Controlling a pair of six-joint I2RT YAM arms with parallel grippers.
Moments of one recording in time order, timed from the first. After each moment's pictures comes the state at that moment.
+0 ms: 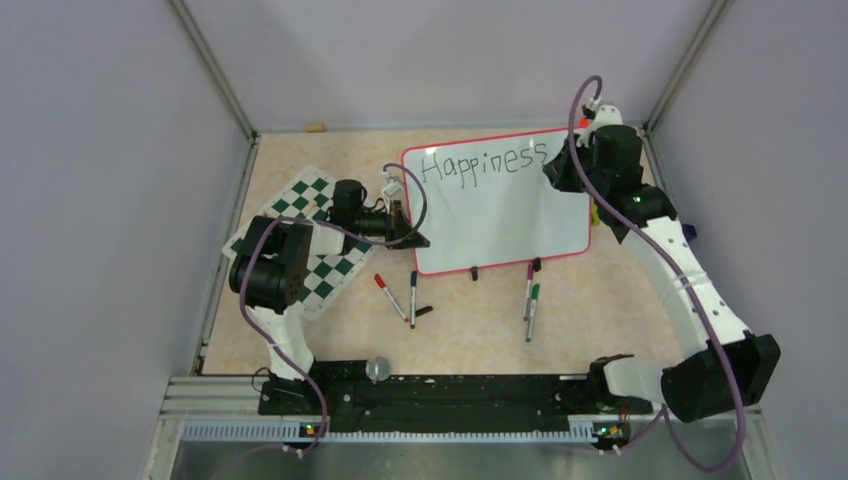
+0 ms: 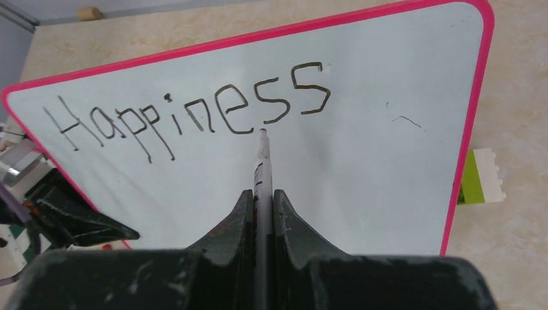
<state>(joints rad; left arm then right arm) -0.24 1.91 0.91 0.48 1.24 -0.13 0.24 1.28 1.27 -0.44 -0.01 0.28</state>
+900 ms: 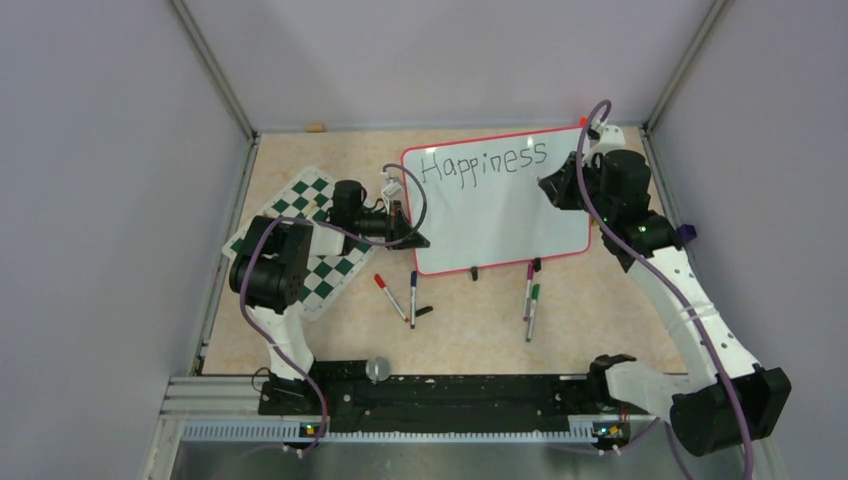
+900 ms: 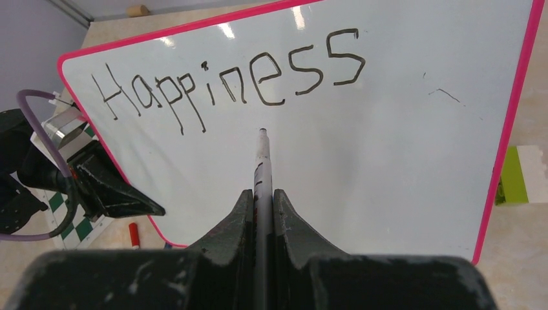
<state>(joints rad) -0.24 1.91 0.91 0.50 1.24 -0.14 0.24 1.09 1.07 -0.32 -0.13 0.32</state>
